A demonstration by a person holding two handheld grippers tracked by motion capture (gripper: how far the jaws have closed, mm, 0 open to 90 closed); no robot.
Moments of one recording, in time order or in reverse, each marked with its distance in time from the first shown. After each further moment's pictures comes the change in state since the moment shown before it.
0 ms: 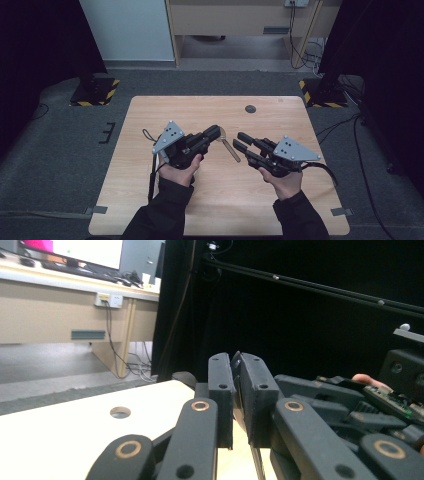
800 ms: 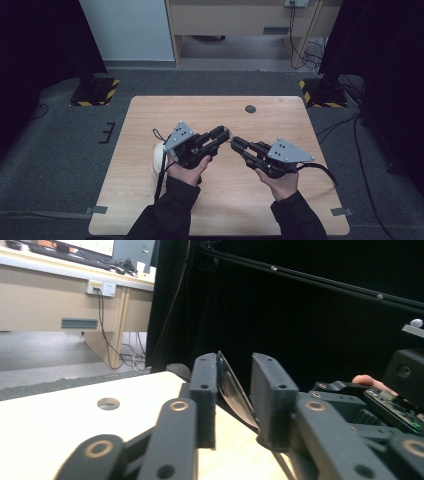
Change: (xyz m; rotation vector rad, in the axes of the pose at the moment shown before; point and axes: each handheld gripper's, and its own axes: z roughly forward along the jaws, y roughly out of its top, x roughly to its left) left arm -0.006 -0.011 0.021 0.034 -0.020 -0.030; right arm 0.004 -0.008 0.006 0.042 0.013 -0.037
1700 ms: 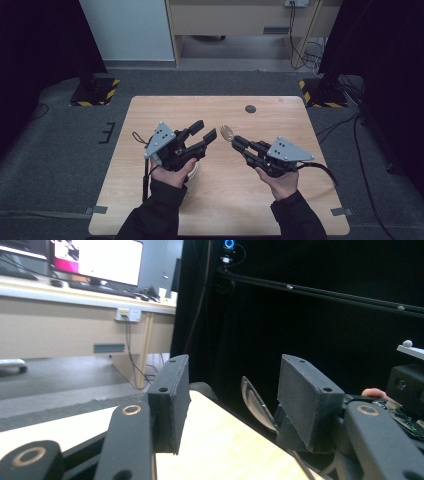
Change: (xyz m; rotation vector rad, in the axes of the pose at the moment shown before) left arm 0.006 0.011 -0.027 -0.072 0.064 0.055; right arm -0.002 0.000 0.000 0.020 -0.026 0.009
